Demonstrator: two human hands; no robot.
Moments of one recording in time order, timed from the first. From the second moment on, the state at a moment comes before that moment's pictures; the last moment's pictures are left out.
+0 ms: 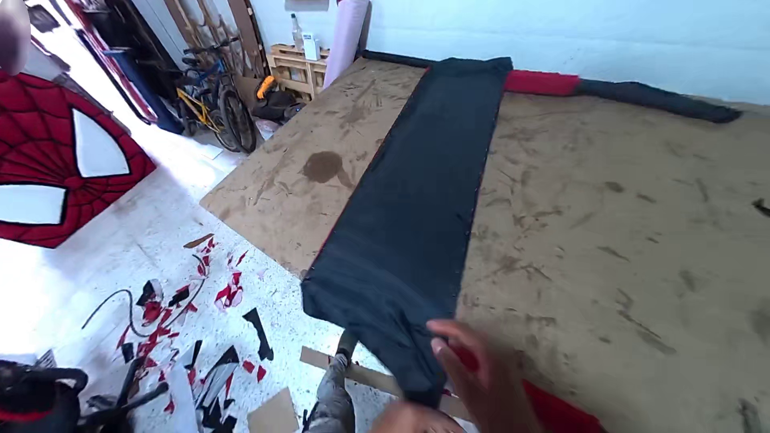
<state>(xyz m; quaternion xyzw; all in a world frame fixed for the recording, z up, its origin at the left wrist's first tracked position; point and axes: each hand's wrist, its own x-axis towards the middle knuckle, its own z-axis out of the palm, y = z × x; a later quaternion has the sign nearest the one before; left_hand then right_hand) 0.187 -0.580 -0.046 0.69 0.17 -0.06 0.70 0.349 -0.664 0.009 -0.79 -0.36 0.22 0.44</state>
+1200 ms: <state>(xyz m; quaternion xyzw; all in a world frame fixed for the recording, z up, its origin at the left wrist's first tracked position) 0.239 -0.505 -0.025 0.93 -0.08 -0.13 0.33 0.356 -0.732 -0.056 -0.96 -0.20 0.04 0.22</state>
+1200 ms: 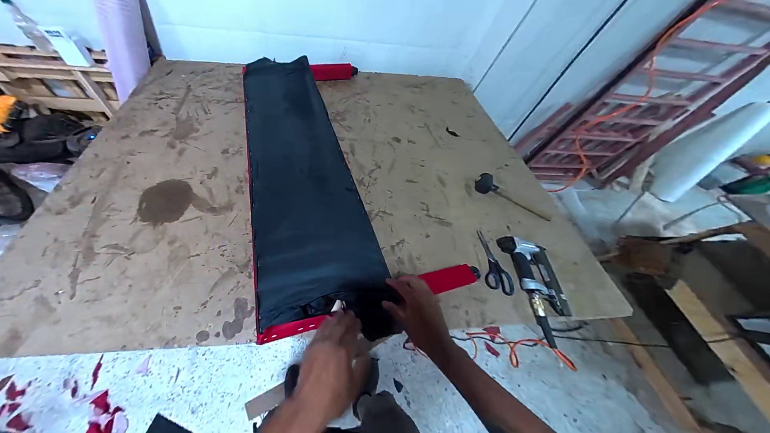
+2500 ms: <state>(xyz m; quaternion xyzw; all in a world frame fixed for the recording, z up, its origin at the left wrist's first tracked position) 0.324 -0.539 -0.097 0.96 -0.14 0.14 0.20 0.386 -0.761 -0.119 -0.92 -0.29 -0.10 0.23</state>
